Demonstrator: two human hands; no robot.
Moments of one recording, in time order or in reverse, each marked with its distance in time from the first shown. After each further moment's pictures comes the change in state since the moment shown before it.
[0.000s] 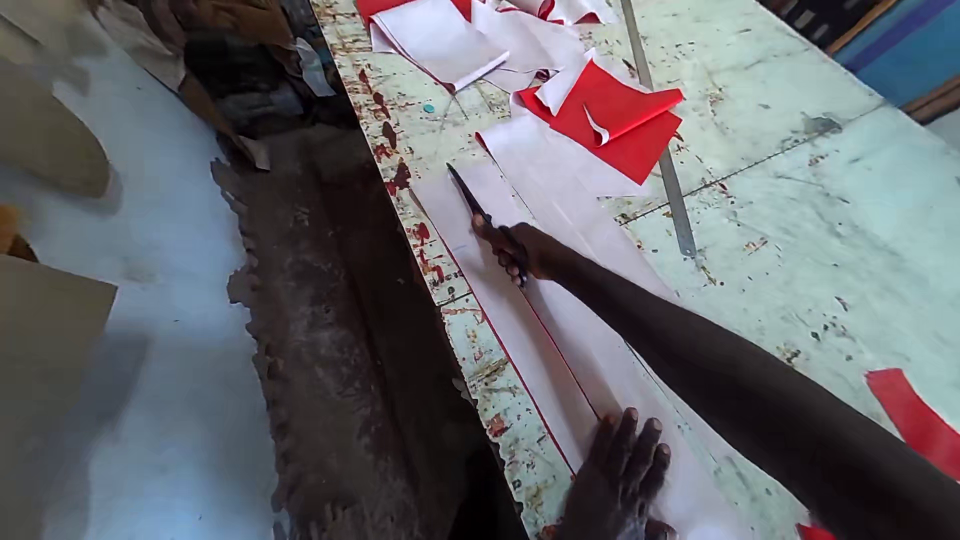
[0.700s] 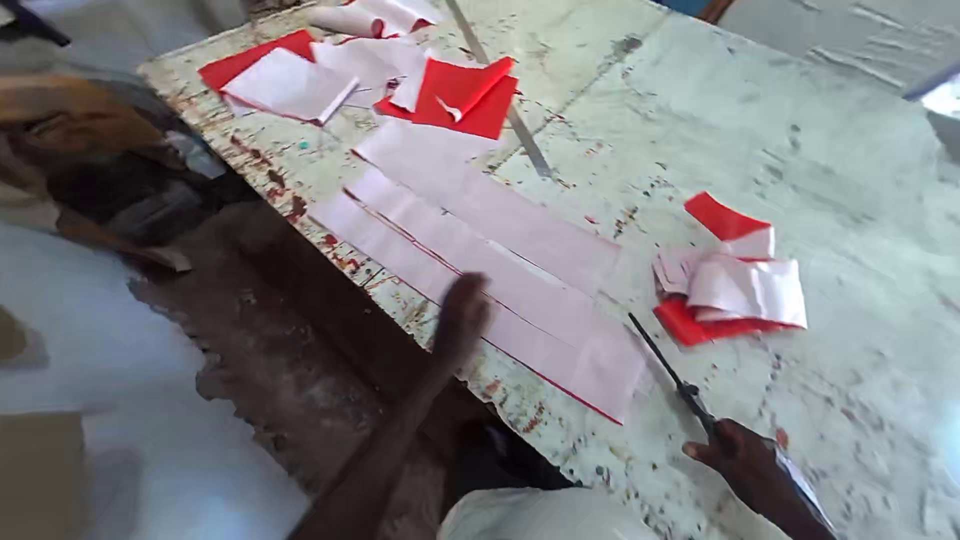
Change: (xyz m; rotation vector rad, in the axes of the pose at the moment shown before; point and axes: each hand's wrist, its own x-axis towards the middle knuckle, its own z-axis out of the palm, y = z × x) left_hand 0.004 -0.094 -0.079 -0.127 0.213 -0.042; right_hand -0.499 0.444 0.077 -0.312 0.908 0.407
